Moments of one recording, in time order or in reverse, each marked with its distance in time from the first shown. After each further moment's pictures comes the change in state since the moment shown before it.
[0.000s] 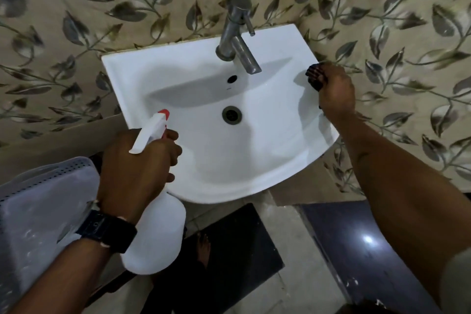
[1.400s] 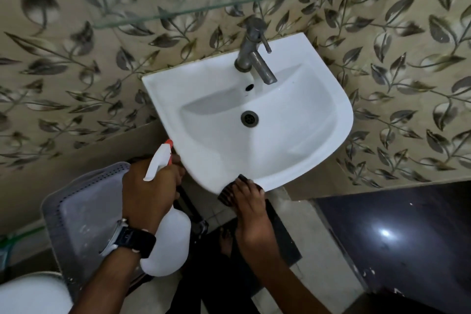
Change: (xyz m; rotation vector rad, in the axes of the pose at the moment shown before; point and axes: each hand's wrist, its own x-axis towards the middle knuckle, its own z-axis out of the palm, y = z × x) left_hand -0.011 -0.011 -0.056 0.049 0.095 -0.084; right_hand -0.340 -0.193 0.012 0.384 -0.309 -0.136
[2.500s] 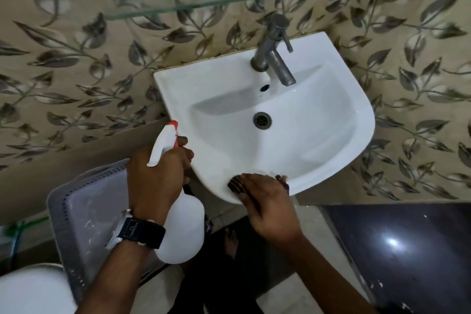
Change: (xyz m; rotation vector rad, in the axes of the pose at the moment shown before) left_hand 0.034 0.006 0.011 -0.119 0.029 -0.037; right_hand 0.063 0.027 -0.026 -0.103 -0.098 -0.174
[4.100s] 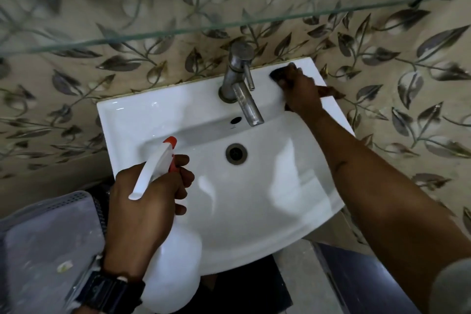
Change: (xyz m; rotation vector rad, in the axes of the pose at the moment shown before) left_hand -0.003 0.047 0.110 -0.071 -0.086 0.102; right_hand 0.323 0.217 -0.127 -0.178 0.004 0.191
